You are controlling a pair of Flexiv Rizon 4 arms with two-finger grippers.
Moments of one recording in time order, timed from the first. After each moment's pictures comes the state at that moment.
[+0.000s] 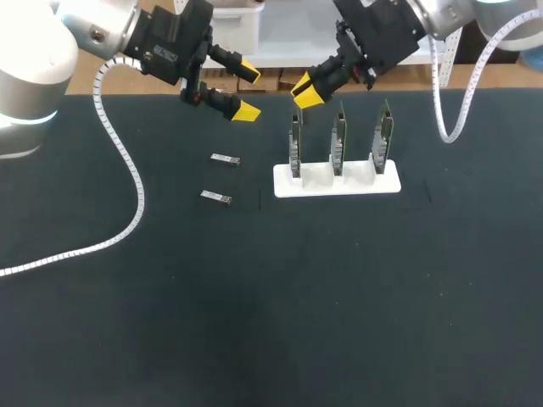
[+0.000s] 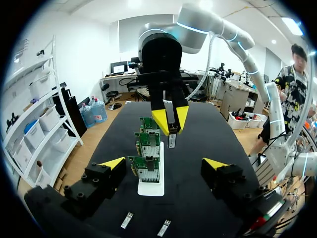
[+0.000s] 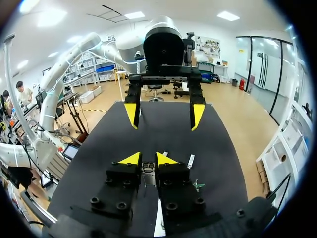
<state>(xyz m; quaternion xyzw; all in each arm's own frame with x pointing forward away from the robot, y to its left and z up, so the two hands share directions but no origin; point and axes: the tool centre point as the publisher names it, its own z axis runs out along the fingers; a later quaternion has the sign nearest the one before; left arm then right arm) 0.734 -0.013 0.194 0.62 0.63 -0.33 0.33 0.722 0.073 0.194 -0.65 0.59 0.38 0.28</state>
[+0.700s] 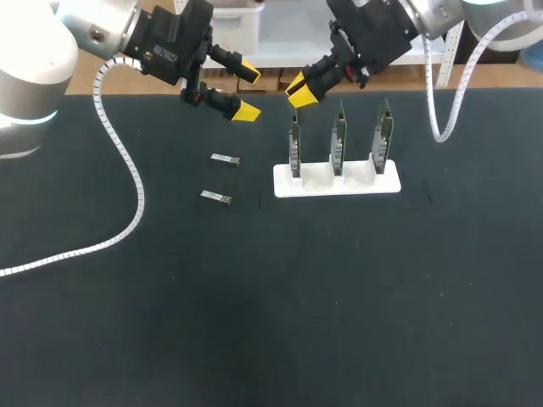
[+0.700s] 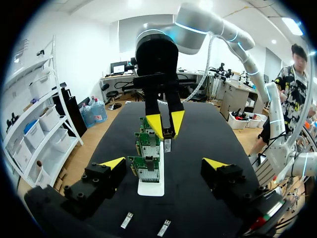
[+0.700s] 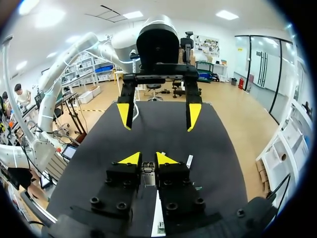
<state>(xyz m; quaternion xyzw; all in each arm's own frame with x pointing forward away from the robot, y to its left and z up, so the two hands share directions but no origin) 0.734 -0.013 0.194 0.62 0.63 -0.33 0.33 0.729 0.080 0.190 -0.65 0.60 0.38 0.28</state>
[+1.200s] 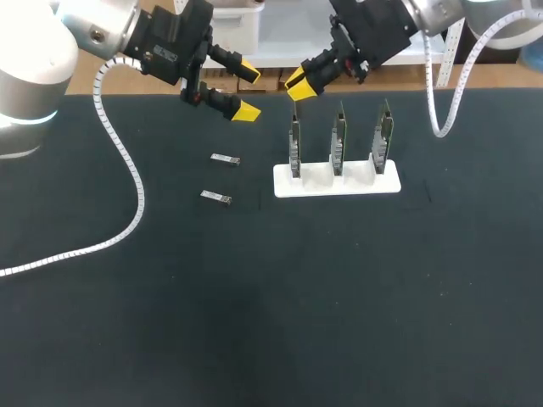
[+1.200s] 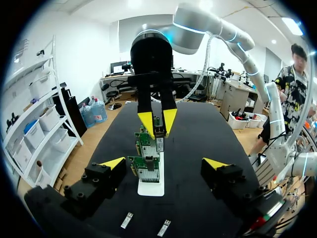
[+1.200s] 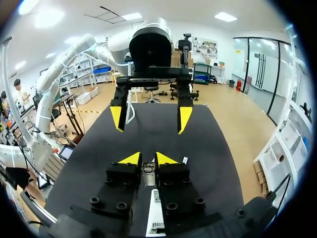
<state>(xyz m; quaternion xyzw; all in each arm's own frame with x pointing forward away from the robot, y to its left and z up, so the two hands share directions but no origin) 0.734 -0.013 0.194 0.62 0.63 -0.33 0.33 0.741 0.081 0.193 -0.65 0.60 0.38 0.29</state>
